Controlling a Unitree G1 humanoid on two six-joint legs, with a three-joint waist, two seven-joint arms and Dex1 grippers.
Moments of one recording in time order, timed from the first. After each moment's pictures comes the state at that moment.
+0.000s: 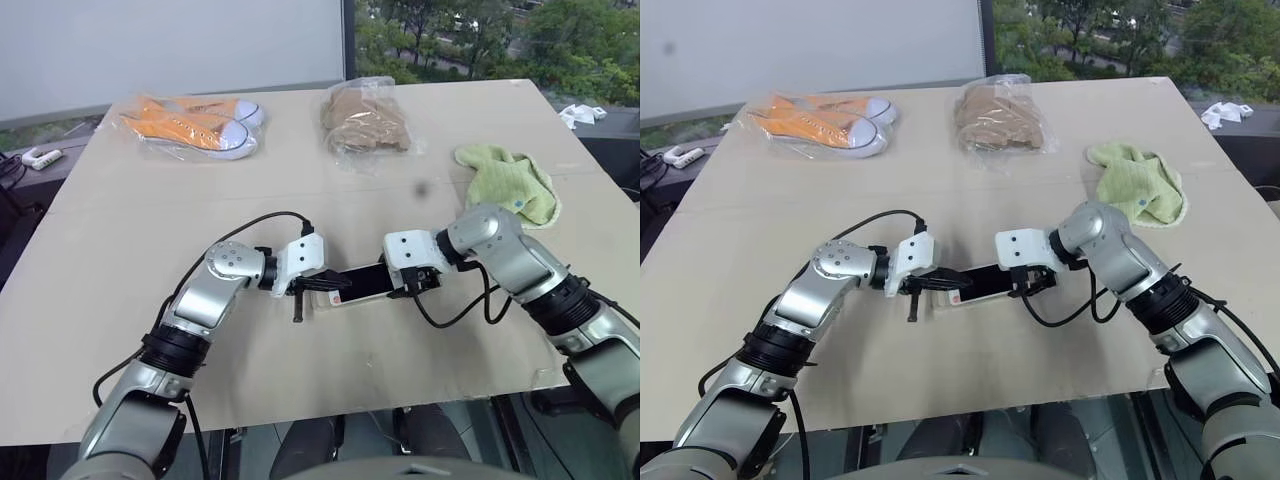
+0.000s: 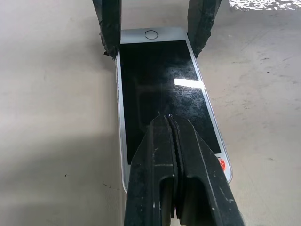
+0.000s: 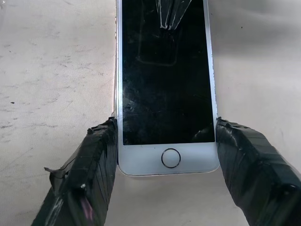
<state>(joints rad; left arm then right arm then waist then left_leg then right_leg) -0.47 0.62 -0.29 0.09 -0.16 0.18 -1.22 -0.77 -0.57 0.55 0.03 -0.15 0.36 1.31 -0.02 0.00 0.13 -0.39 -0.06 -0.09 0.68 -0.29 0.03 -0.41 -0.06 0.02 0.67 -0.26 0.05</state>
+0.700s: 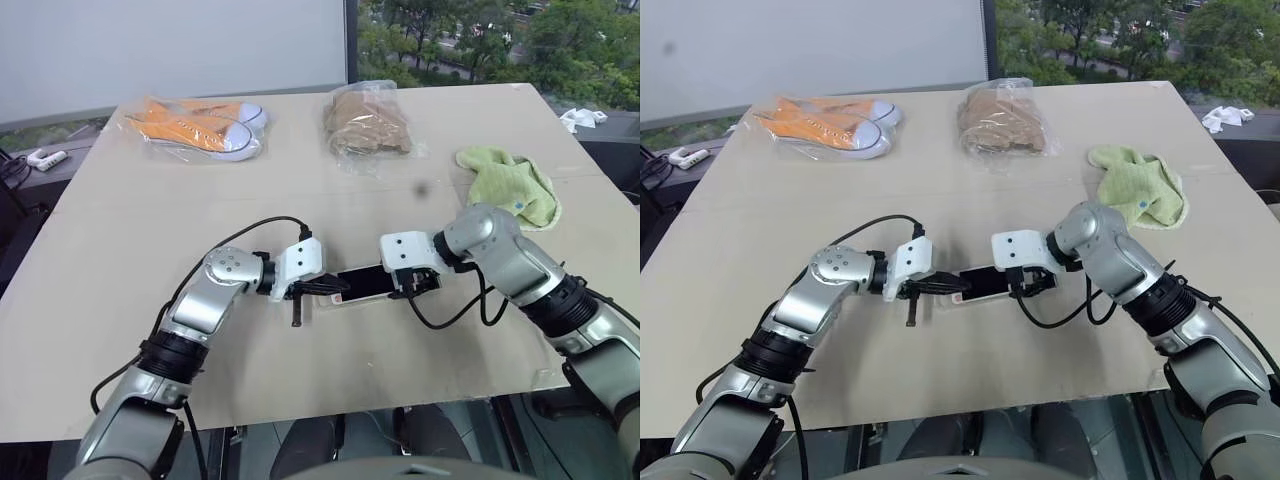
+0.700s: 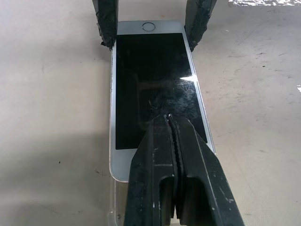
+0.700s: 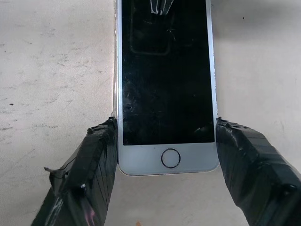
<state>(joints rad) -0.43 0.62 -0.28 0.07 -0.15 0.19 -1.21 -0.78 -0.57 0.59 -0.04 -0.22 0.47 1.30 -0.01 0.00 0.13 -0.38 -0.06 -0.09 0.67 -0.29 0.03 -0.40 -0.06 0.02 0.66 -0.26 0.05</state>
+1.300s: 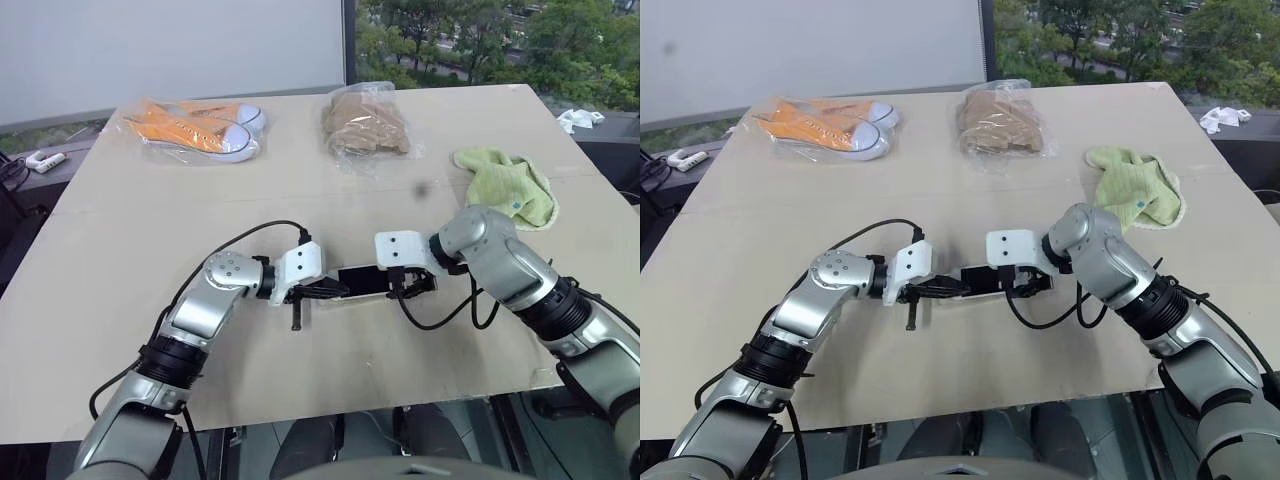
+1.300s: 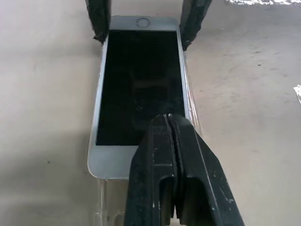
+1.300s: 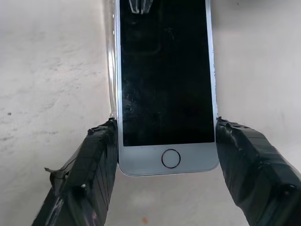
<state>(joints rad) -0.41 0.62 -0.29 0.07 -0.15 0.19 -1.20 -0.79 -0.55 0.61 -0.10 -0.26 0.69 1.29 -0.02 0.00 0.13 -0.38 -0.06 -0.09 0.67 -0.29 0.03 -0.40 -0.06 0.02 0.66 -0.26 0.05</state>
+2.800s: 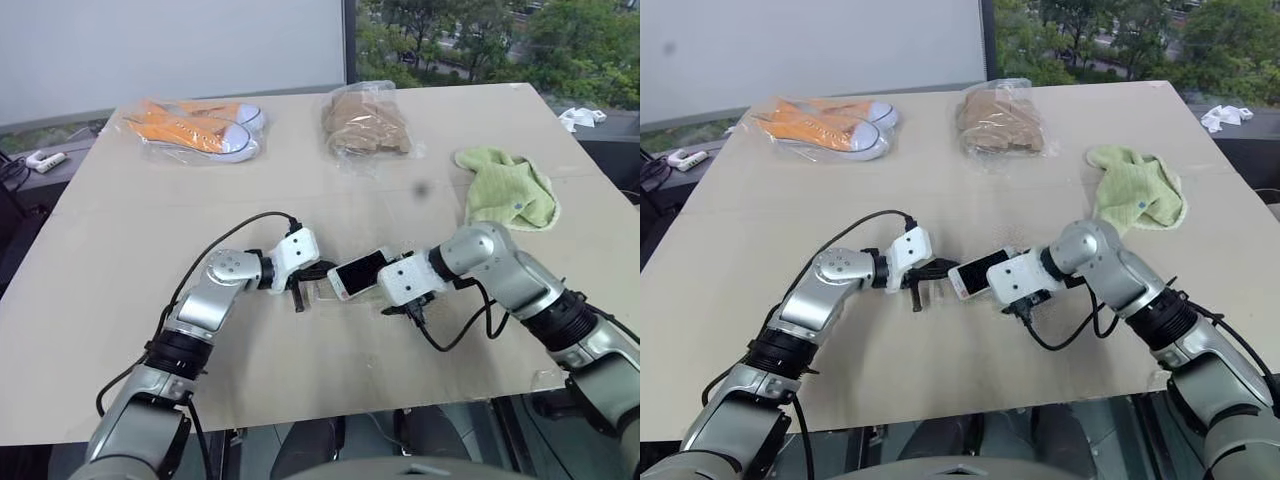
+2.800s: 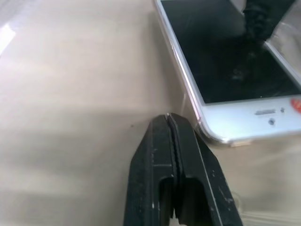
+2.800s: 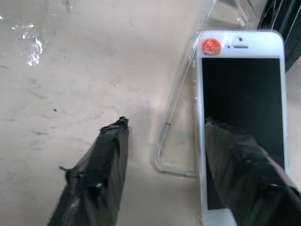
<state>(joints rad) -0.44 0.58 -0.26 0.18 -0.09 0.18 -1.02 -0.70 -0.58 0.58 -0.02 -0.19 0.10 1.33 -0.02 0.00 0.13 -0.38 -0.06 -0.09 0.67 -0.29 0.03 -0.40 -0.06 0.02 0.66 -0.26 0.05</state>
